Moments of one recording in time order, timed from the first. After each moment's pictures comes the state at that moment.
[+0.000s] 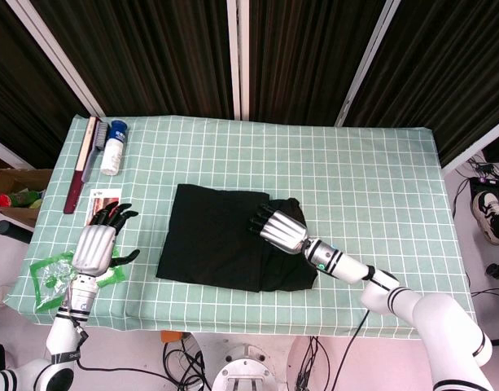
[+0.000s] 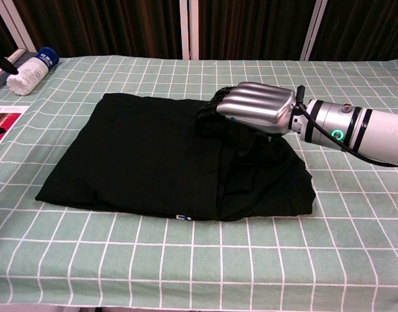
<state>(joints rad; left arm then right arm) -0.38 -1.40 -0.02 -1.64 1.32 1.42 0.18 0.91 -1.83 -0.01 -0.73 -1.85 1.08 0.25</state>
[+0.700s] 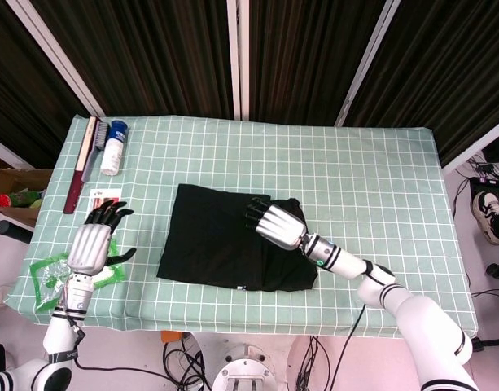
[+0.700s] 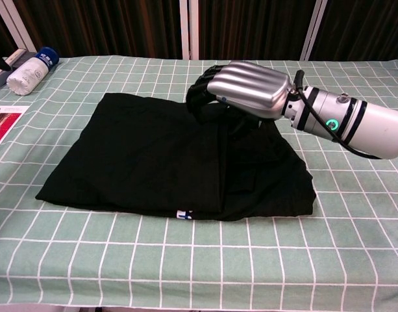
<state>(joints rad) -0.35 -1.39 -0.07 -1.64 1.33 1.39 0.17 0.94 -1.90 -0.04 -0.55 -1.84 1.29 0.35</state>
